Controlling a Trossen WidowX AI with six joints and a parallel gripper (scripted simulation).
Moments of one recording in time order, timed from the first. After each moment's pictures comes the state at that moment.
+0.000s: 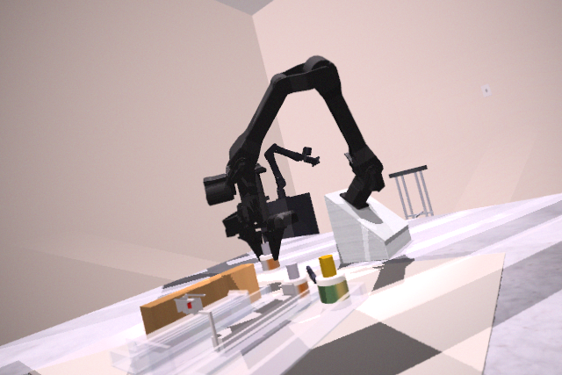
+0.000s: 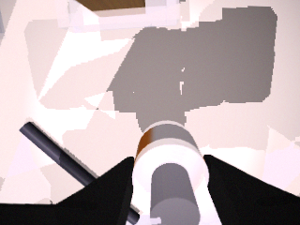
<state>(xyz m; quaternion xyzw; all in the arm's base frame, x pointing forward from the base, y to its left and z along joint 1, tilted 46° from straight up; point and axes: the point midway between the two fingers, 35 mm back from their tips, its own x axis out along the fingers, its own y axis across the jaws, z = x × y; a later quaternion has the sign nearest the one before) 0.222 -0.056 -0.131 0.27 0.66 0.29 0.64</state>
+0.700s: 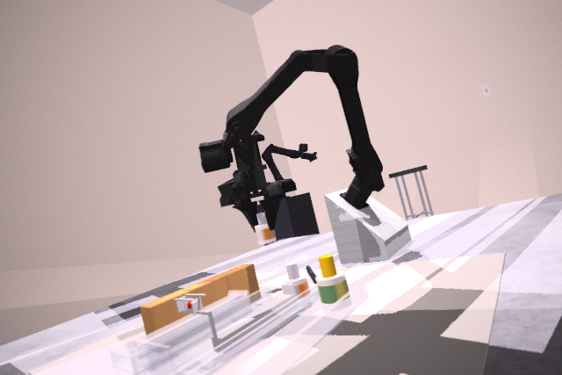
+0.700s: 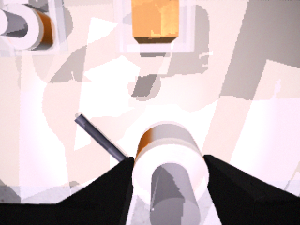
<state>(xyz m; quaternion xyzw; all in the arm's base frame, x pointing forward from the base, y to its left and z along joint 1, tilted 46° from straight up) 0.238 -0.089 -0.065 0.24 0.66 0.29 0.65</state>
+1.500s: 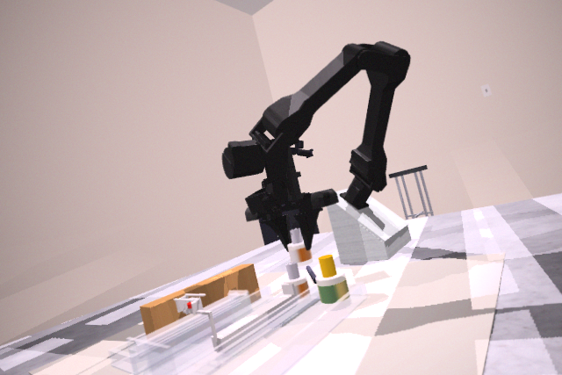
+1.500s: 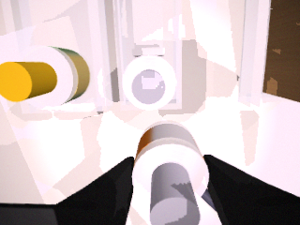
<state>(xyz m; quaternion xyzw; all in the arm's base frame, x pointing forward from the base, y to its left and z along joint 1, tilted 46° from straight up) 0.284 0.029 -0.006 0.26 0.65 0.29 0.65</state>
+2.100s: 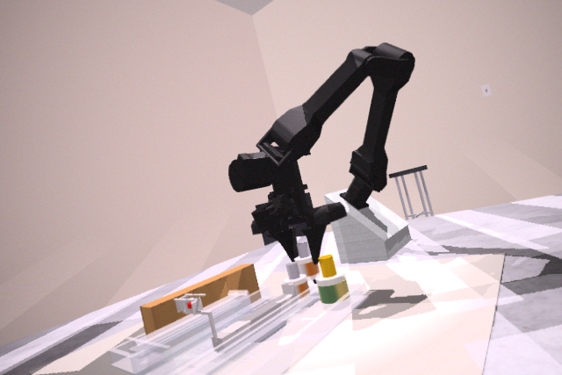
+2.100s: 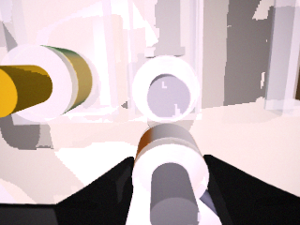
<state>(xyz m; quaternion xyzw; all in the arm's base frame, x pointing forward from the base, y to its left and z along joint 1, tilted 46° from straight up) 0.285 0.056 -0.016 0.26 0.65 0.29 0.65</state>
